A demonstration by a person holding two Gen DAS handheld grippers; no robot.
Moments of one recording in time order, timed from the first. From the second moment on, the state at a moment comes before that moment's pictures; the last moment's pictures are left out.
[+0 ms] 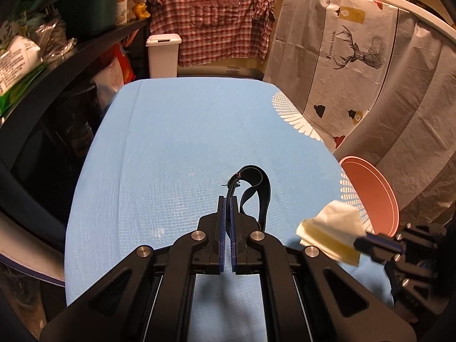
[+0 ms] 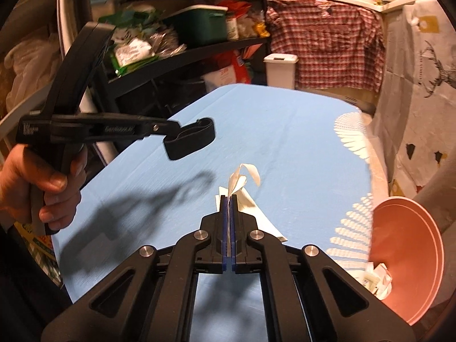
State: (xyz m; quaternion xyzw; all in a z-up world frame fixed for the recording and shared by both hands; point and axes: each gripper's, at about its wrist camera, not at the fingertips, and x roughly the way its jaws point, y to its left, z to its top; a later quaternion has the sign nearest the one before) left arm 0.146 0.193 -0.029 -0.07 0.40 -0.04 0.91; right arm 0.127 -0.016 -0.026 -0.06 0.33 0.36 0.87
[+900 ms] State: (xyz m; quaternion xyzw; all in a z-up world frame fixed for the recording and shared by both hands) left arm 0.153 0.125 -0.001 -0.04 0.35 -0.08 0.93; right arm 0.161 -0.161 0.037 0.02 0.29 0.24 0.93
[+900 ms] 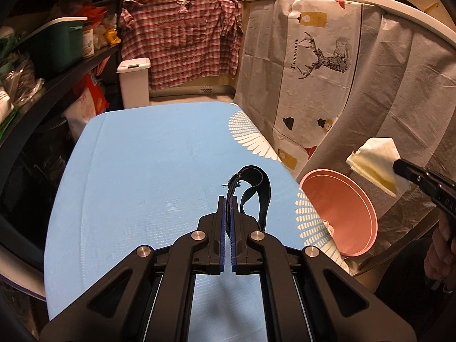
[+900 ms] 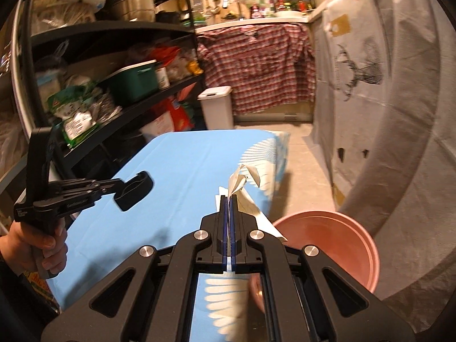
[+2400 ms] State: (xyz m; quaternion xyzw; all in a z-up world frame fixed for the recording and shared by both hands) left arm 0.218 -0.069 -0.038 0.02 0.40 -0.23 0.89; right arm 0.202 -0.251 -0.006 0.09 0.34 0.08 0.93
